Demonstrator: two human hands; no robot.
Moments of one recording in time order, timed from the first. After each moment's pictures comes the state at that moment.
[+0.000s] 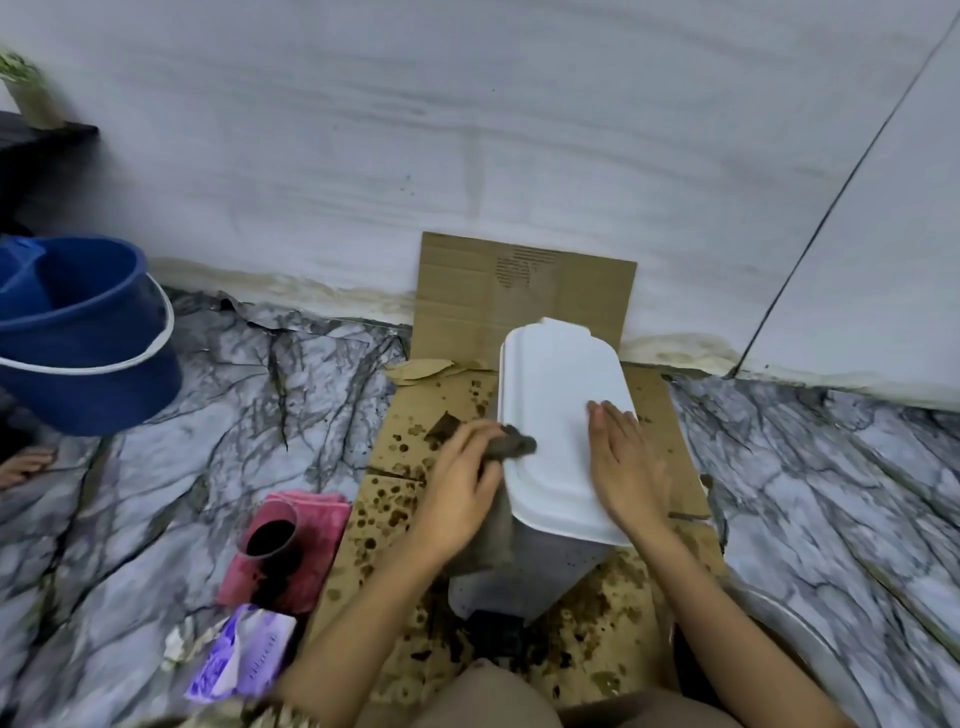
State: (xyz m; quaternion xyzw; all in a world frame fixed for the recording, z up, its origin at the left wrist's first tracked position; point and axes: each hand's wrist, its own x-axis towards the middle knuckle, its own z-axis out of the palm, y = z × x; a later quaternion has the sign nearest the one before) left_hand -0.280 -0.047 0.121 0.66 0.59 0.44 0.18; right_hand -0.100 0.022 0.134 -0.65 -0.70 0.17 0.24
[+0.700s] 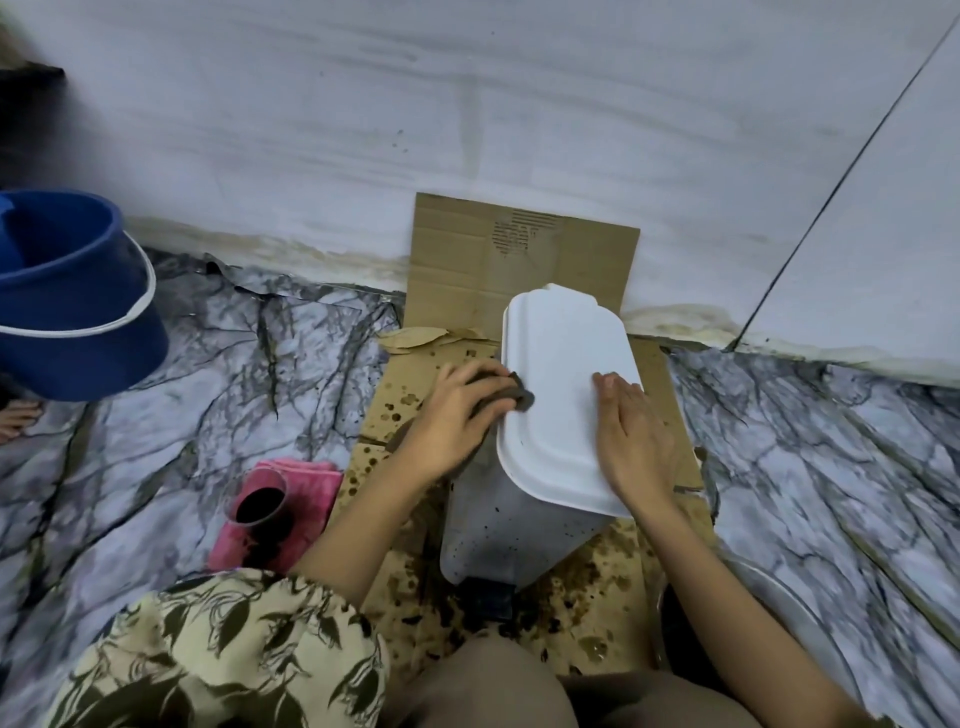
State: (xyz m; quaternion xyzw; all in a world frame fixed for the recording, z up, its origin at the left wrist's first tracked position) left_hand -0.293 -0.009 0.133 0.71 0.57 0.38 0.14; right_hand -0.091 0.023 0.133 -0.65 -0.68 0.16 0.29
